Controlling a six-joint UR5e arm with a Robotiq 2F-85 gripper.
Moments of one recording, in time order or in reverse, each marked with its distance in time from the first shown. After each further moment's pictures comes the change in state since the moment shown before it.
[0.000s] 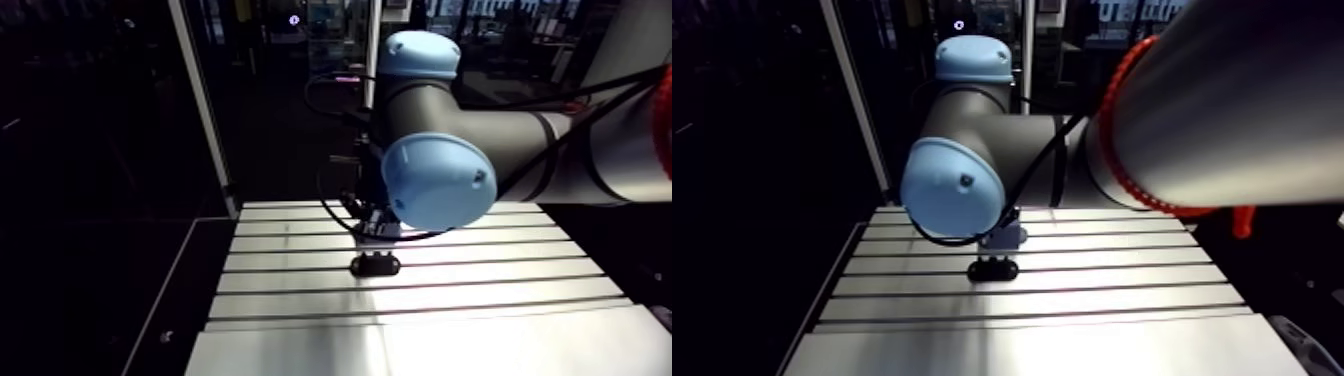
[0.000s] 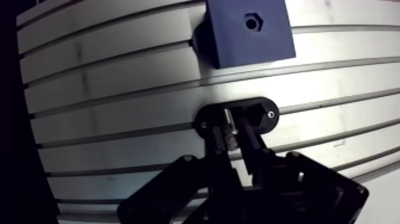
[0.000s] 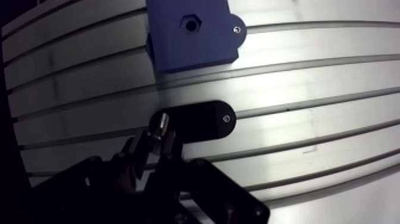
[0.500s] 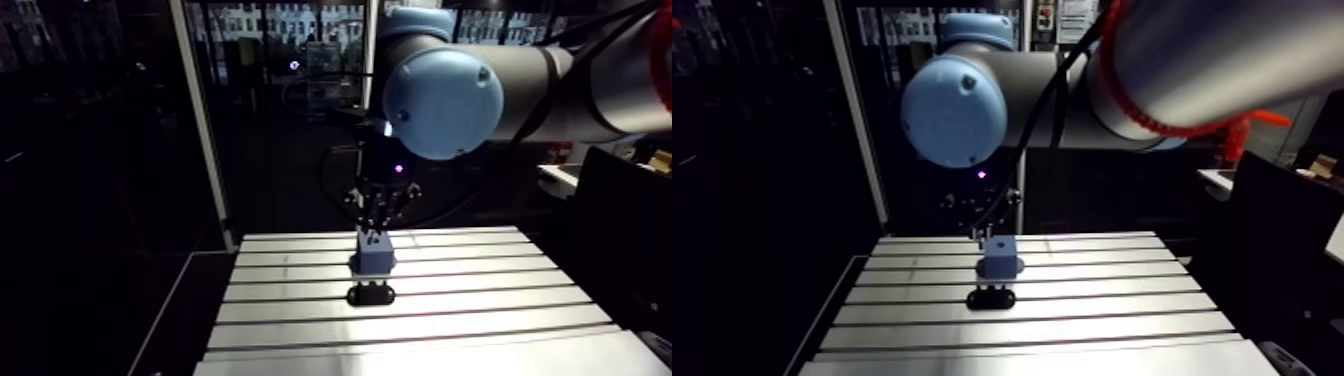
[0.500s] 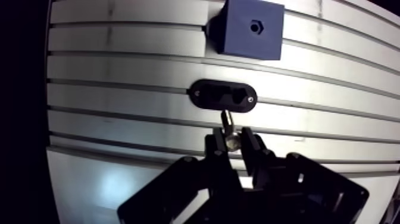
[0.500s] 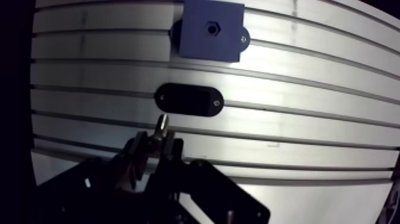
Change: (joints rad) arm -0.011 -0.123 -0.139 0.339 -0.003 -0.296
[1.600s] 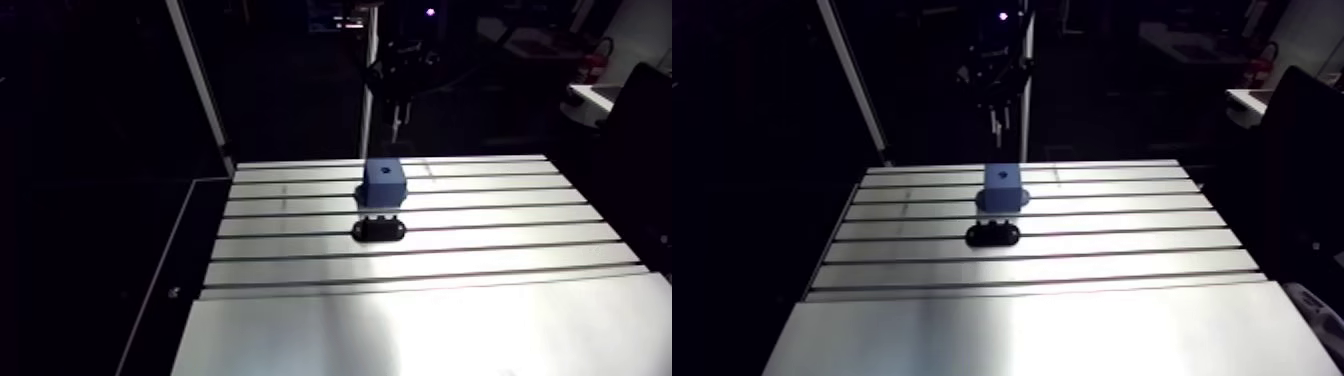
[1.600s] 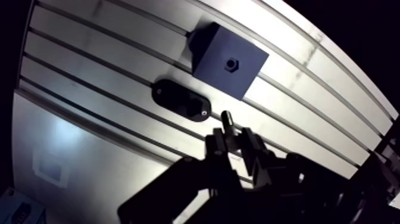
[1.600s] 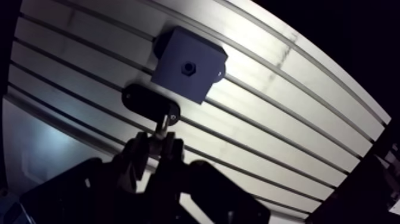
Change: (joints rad) arm 0.012 0.289 -0.442 0.368 -0.101 -0.358
